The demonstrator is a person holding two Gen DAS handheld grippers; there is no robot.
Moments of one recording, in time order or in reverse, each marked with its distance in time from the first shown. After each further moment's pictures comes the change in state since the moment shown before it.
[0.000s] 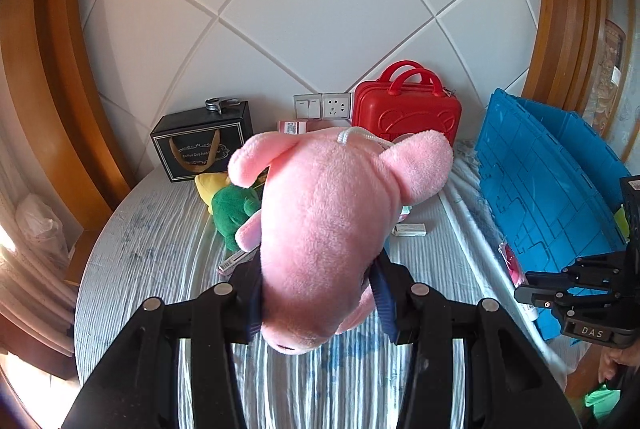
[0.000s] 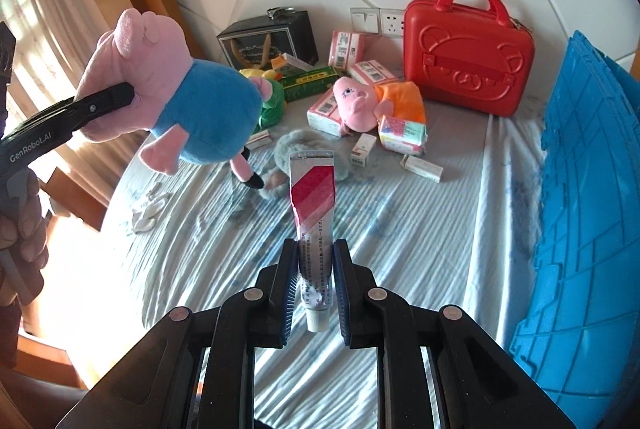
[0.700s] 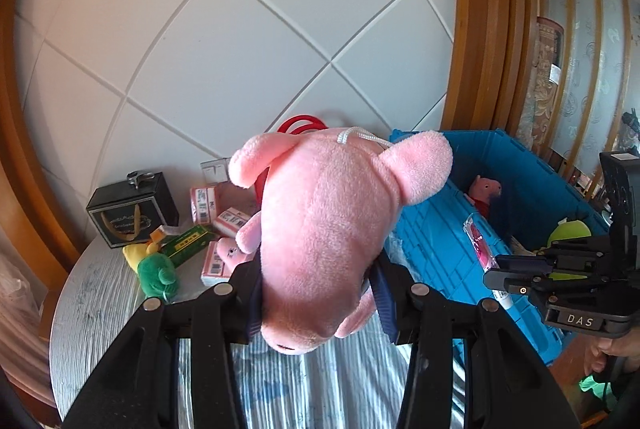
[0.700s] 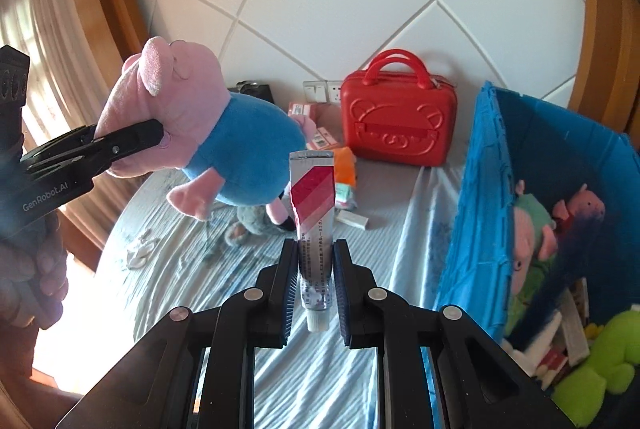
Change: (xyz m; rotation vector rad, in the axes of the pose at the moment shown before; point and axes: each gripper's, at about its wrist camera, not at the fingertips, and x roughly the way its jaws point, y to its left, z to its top) left arm -0.042 -0.157 0.065 0.127 -0.129 -0.170; right arm -0.135 -0.089 0.005 0.034 -0.196 -0.052
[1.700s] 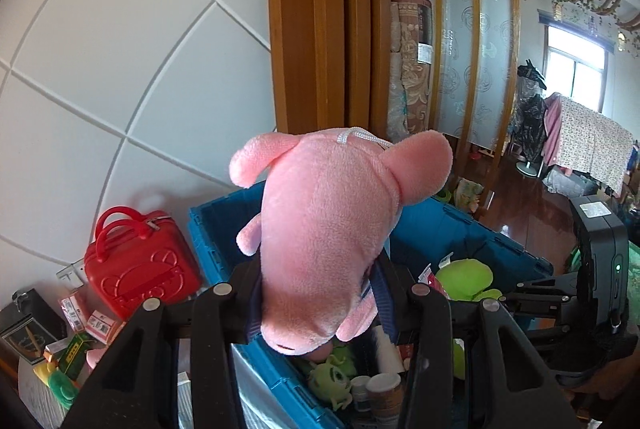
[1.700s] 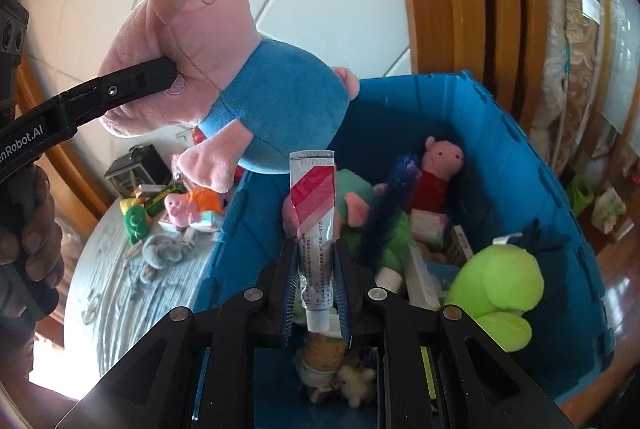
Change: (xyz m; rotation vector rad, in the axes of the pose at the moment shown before) left arm 0.066 -0.254 0.099 0.261 -0.054 -0.378; right arm -0.125 -0.199 -0.060 0.294 -0.097 -0.242
